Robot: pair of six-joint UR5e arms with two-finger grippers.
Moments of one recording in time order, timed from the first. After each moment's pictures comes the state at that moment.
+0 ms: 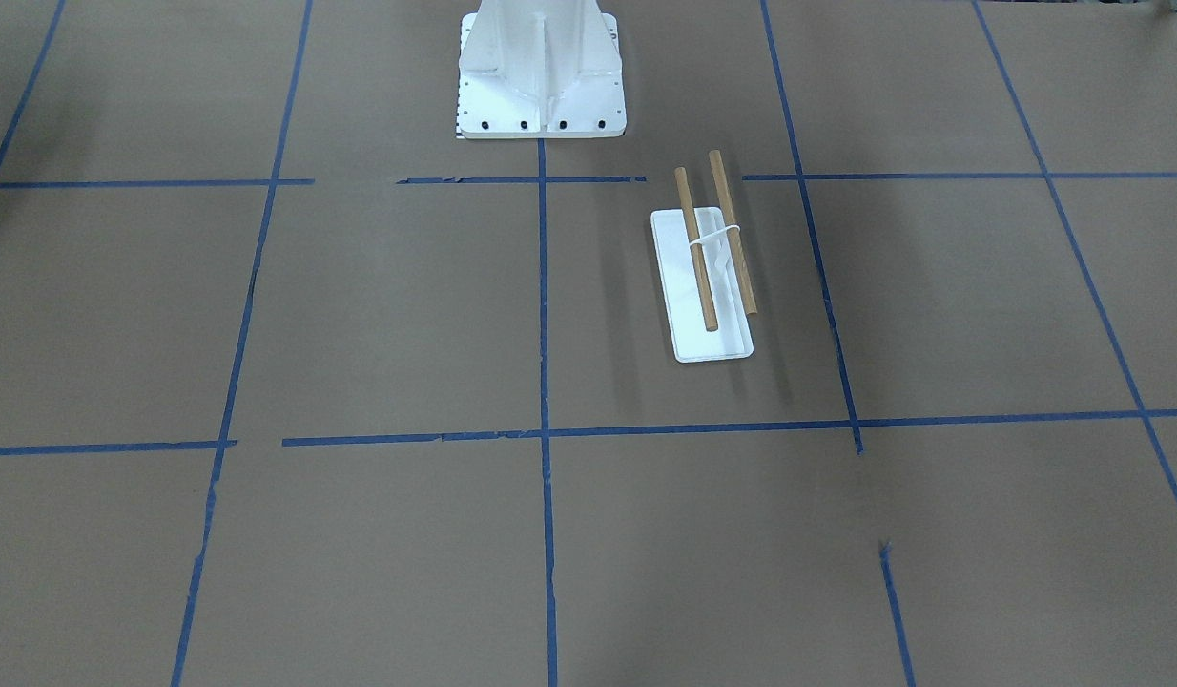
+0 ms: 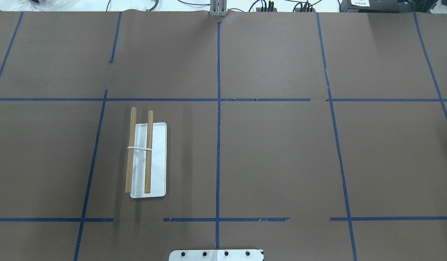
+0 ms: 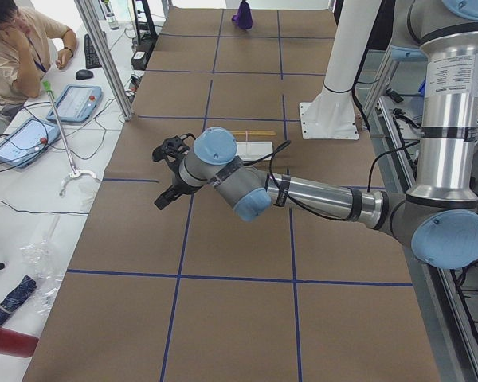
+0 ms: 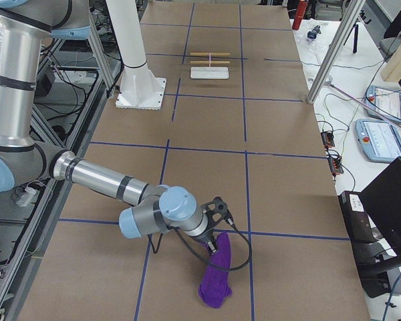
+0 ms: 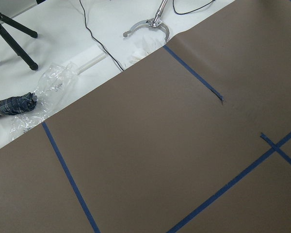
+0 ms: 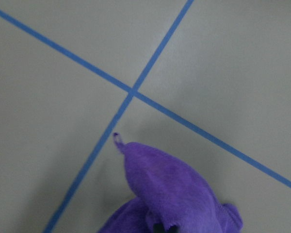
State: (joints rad) left arm -1.53 -1.54 -1.76 -2.27 -2.36 0.02; right arm 1.65 -1.79 1.65 -1.05 2.33 -0.29
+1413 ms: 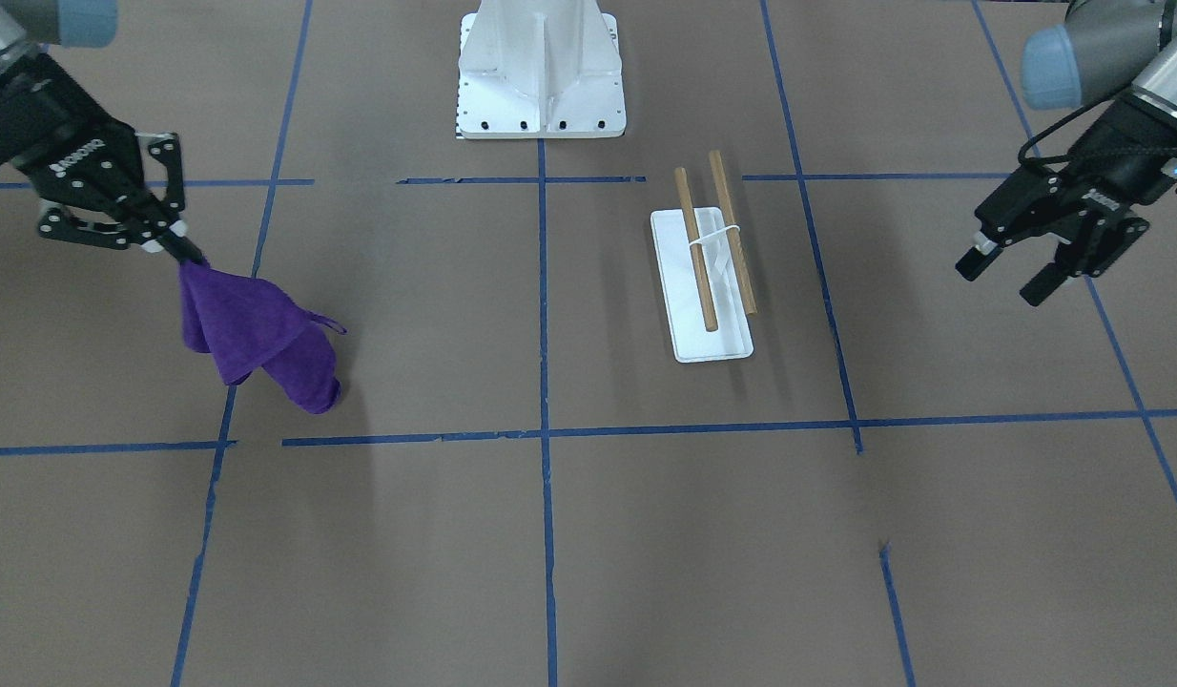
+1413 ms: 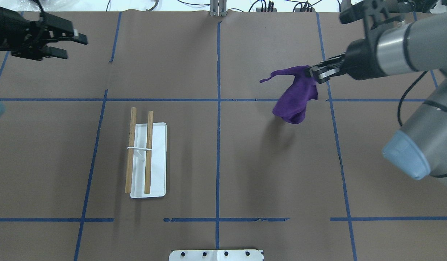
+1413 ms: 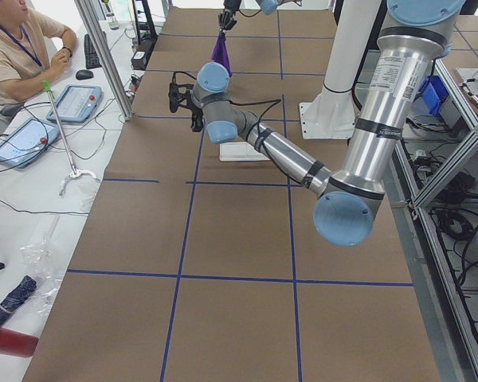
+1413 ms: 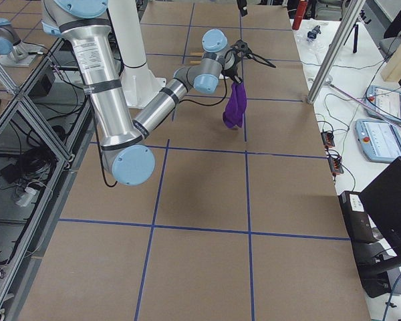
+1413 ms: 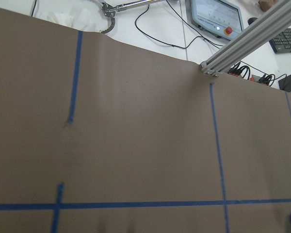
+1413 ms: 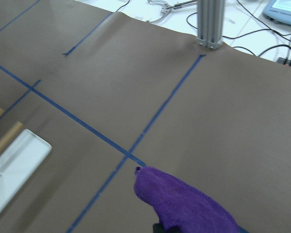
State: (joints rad) left arm -1.08 -1.90 -1.87 -2.23 -2.26 -1.46; right arm 0.84 -1.22 2.06 -1.12 2.00 0.66
